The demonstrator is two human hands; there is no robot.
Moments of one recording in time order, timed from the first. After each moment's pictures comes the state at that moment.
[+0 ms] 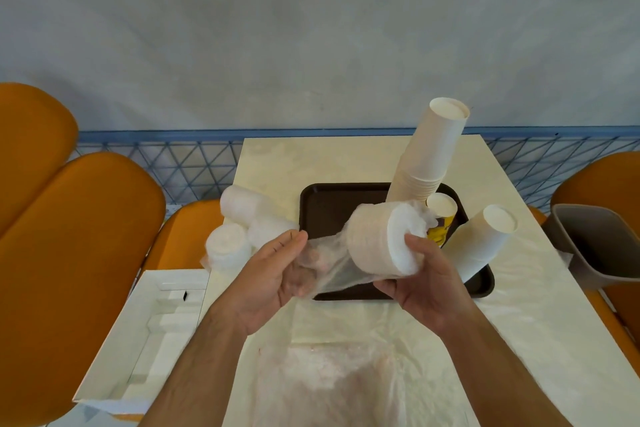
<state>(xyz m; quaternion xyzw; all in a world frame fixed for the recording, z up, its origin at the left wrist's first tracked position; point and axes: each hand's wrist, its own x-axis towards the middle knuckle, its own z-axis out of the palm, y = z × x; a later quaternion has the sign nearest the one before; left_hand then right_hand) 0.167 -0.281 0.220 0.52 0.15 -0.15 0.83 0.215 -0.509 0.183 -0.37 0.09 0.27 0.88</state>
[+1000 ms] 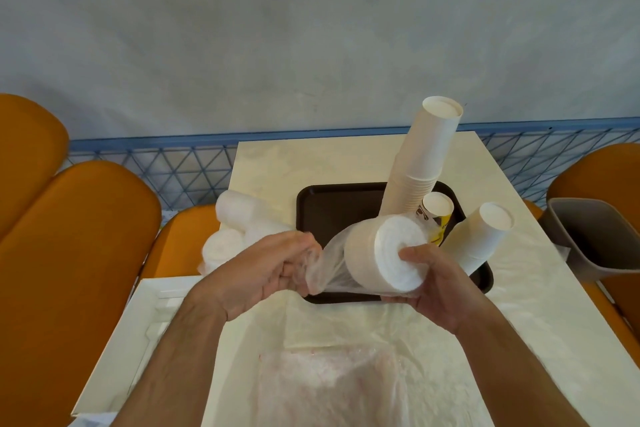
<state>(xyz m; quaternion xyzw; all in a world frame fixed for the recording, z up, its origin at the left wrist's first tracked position) 0.184 -0.262 0.236 0.65 0.05 -0.24 0.72 0.217 -0.524 0.190 -0.51 0.09 0.30 0.80</state>
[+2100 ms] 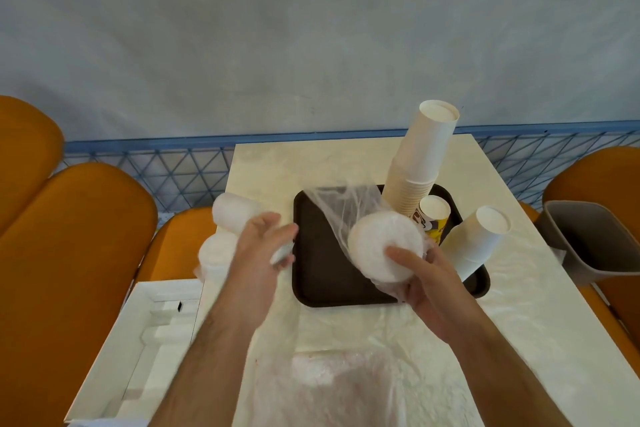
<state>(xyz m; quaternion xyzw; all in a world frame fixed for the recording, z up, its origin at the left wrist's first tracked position) 0.191 -0.281 0.209 0.58 0.22 0.02 0.78 0.215 -0.518 0.186 -0.51 0.10 0.20 0.83</state>
